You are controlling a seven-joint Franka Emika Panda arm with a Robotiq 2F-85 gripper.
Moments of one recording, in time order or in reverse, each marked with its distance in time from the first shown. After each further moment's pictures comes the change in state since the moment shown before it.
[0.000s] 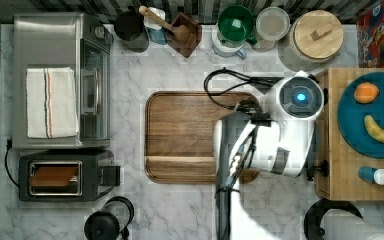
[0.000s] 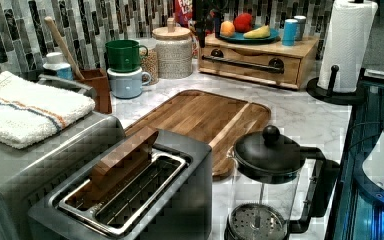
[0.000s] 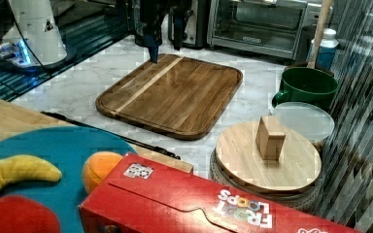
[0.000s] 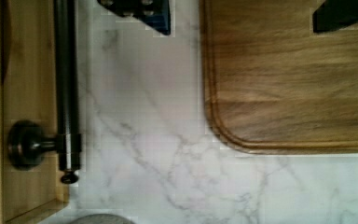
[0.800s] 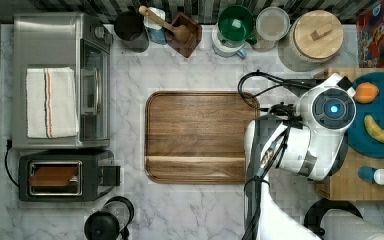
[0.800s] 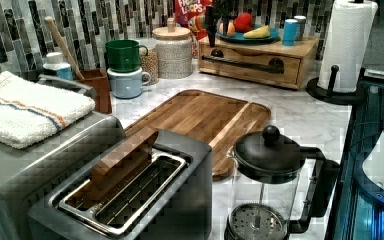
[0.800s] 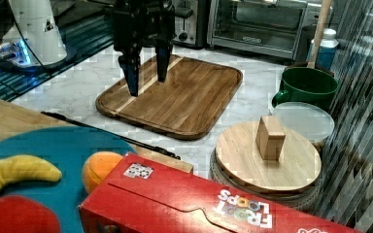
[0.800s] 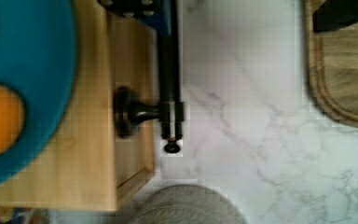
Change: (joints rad) arm -0.074 0.069 -0.055 0.004 -0.087 0.194 -0.089
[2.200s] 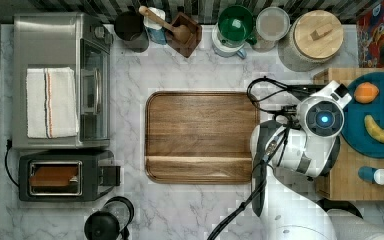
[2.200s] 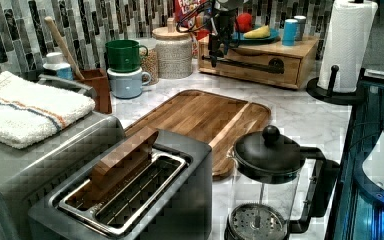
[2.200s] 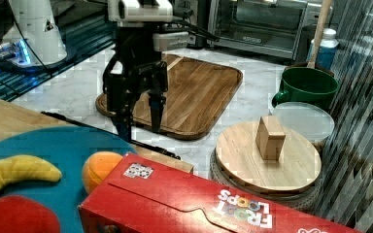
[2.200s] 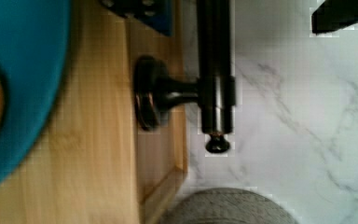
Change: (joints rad) arm 0.004 0.179 -0.076 -0.037 -0.026 0.297 0.010
